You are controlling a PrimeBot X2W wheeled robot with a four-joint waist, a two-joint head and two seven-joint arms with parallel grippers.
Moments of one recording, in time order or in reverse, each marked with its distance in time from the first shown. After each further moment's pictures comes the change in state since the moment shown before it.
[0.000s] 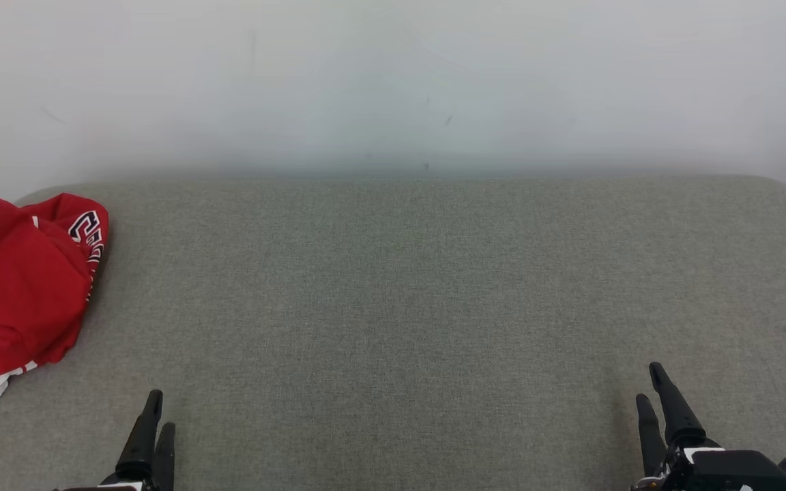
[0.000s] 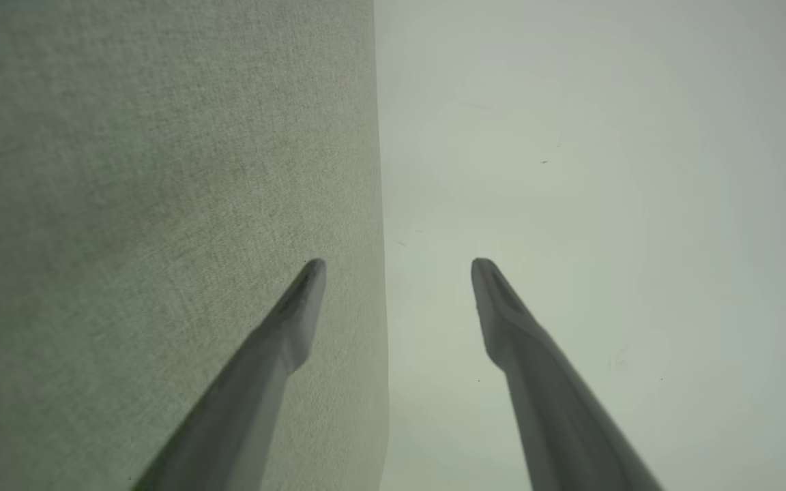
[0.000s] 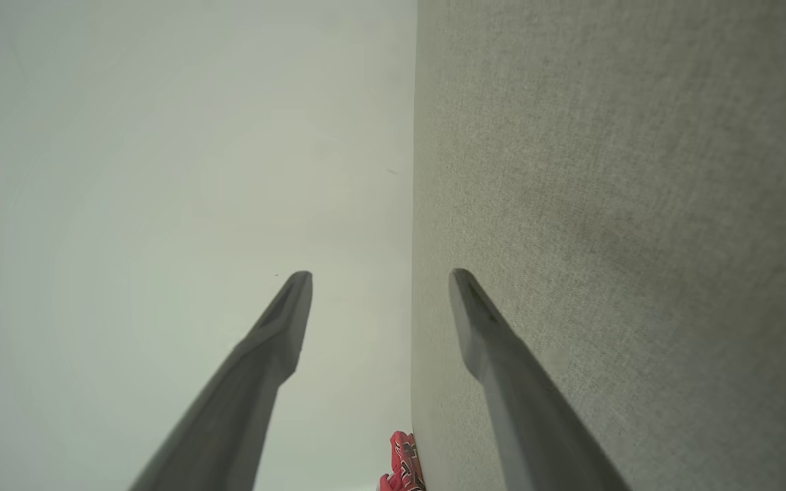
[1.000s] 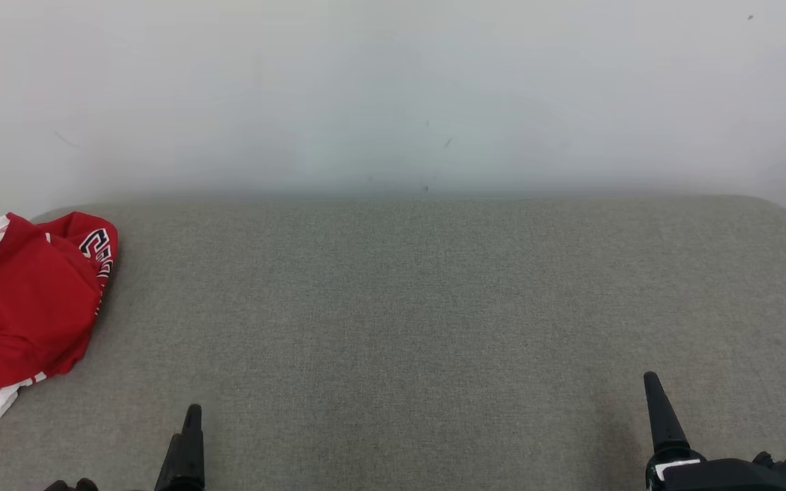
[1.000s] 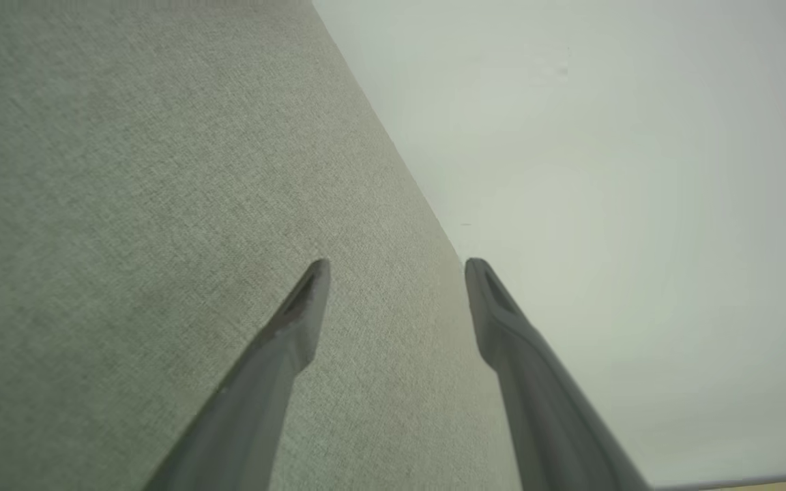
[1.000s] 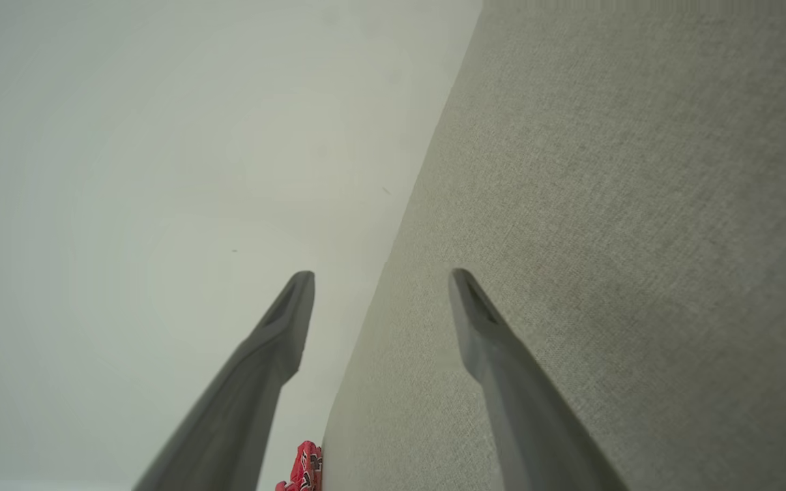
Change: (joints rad) left arm 0.046 0.002 -0.110 -0.040 0.460 0.029 -0.142; right arm 0.027 0.000 0.036 -0.012 -0.311 -0.001 -0.113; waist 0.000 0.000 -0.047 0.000
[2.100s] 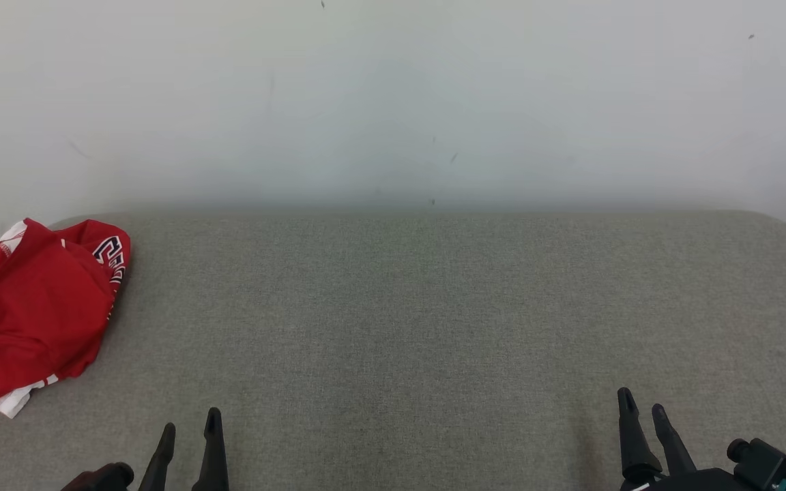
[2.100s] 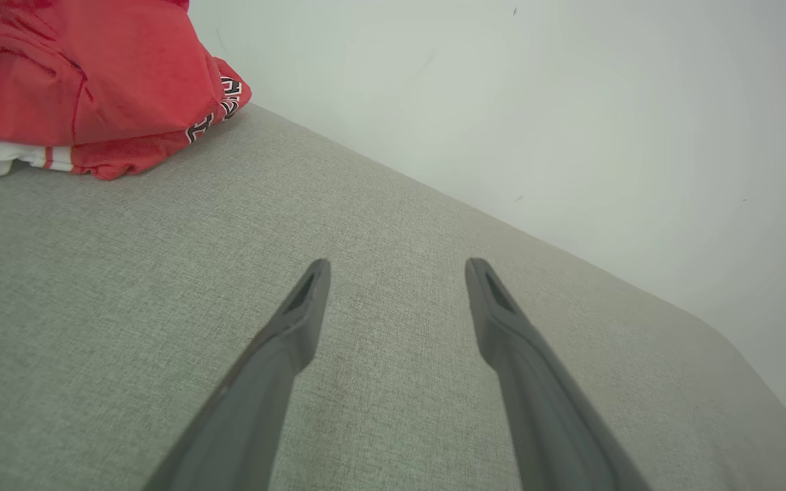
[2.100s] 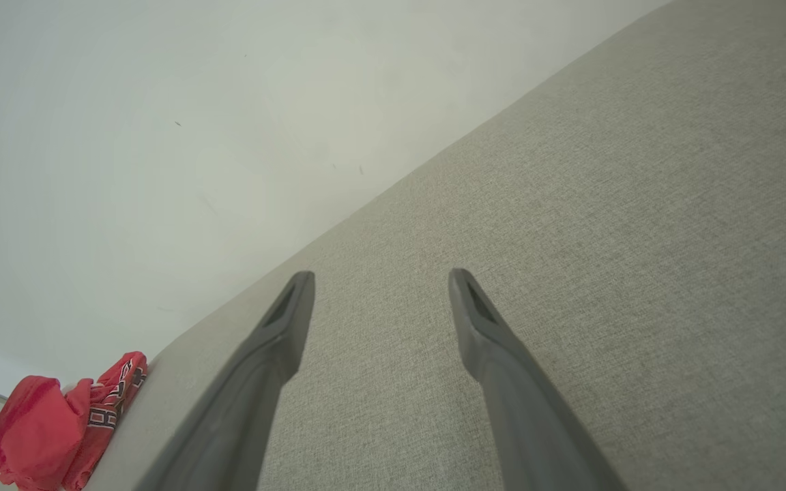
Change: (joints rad) left arm 0.021 0.041 -0.084 -0.021 0.565 0.038 -0.121; right arm 0.032 -0.002 0.011 0.012 -0.631 0.000 -0.055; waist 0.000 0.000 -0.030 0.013
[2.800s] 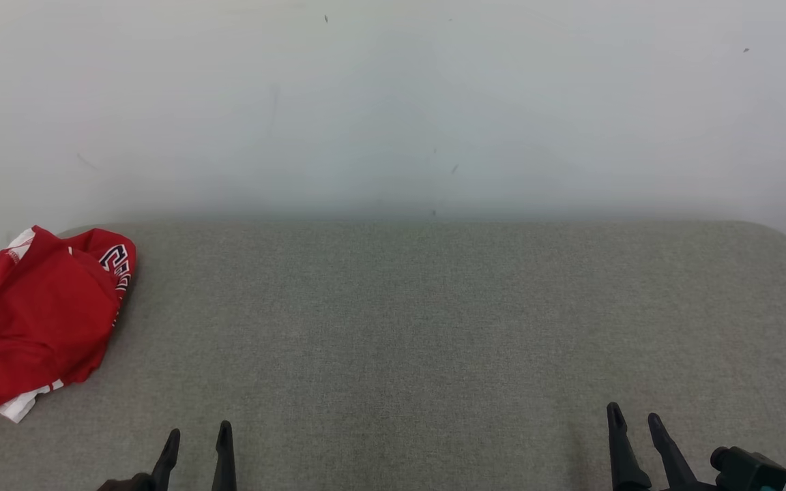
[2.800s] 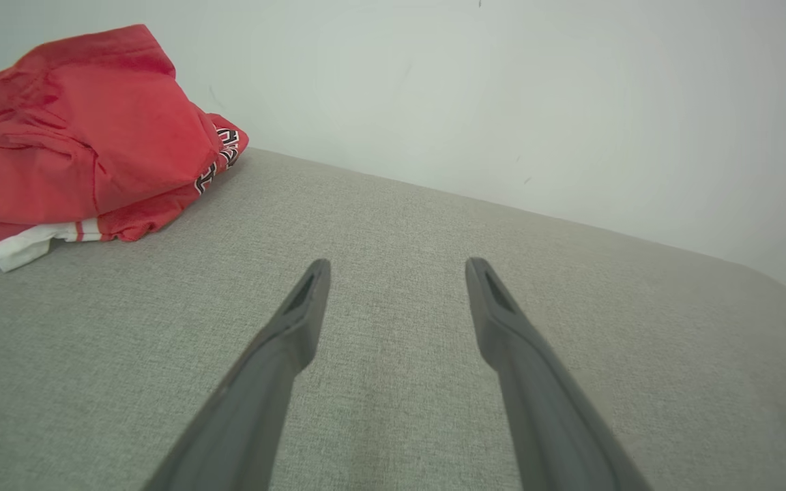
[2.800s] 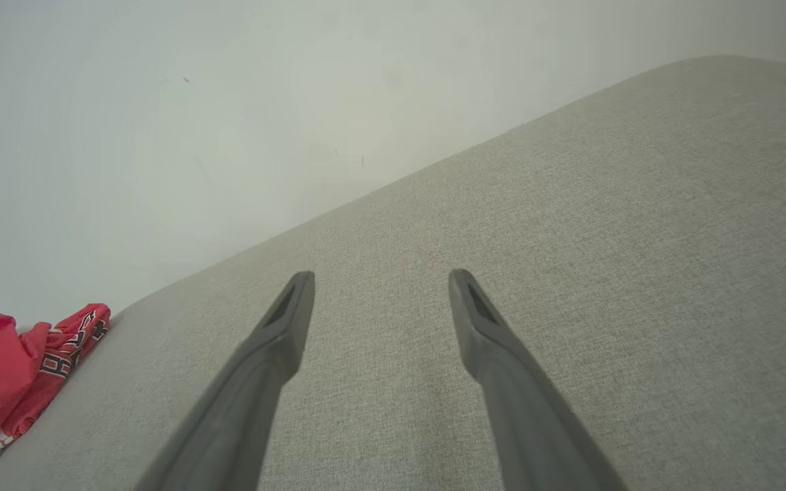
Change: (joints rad) left arm 0.029 0.016 -0.028 0.008 0.204 0.007 -0.059; right arm 0.025 0.000 0.013 0.007 -0.181 0.002 -0.023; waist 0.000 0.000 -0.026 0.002
